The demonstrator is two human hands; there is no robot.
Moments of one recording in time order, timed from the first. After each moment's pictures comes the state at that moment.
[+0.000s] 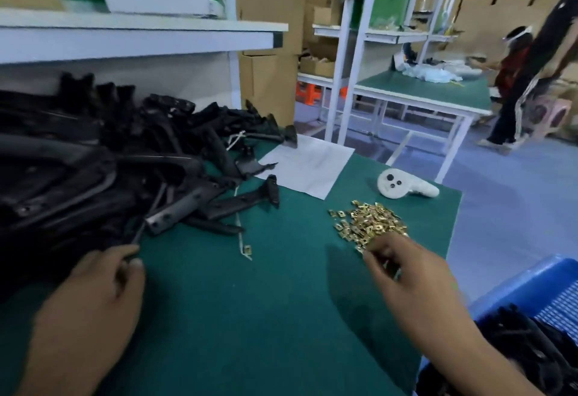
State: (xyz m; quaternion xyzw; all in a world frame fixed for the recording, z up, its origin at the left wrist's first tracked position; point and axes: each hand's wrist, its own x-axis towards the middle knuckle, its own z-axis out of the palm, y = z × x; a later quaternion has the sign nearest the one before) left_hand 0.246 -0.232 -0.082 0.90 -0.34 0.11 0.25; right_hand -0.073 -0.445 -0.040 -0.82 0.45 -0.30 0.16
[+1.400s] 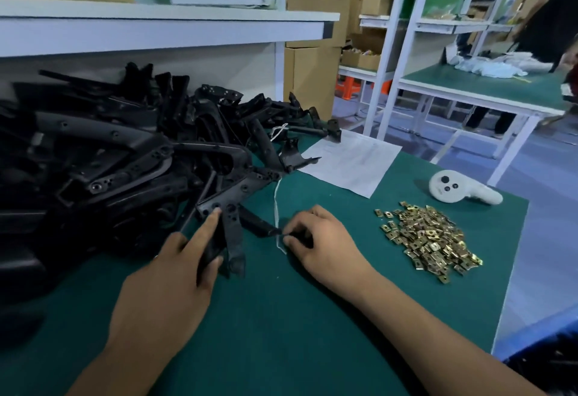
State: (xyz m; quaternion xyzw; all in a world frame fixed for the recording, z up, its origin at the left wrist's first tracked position) left_hand 0.221 -0.243 -0.071 0.89 -0.42 0.08 0.16; right_hand 0.088 -0.453 -0.074 -0.91 0.24 -0.21 0.28
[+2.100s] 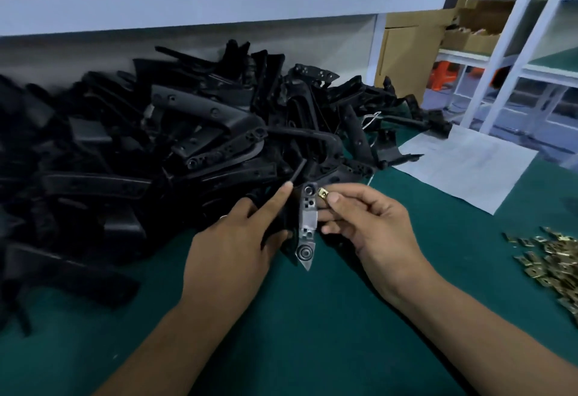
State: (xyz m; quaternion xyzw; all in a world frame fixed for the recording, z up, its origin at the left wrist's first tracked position) left_hand 0.272 -0.243 -0.077 0.89 -0.39 0.17 0.16; right_hand 0.170 -0.420 -0.073 -0.55 0.08 -0.28 0.78
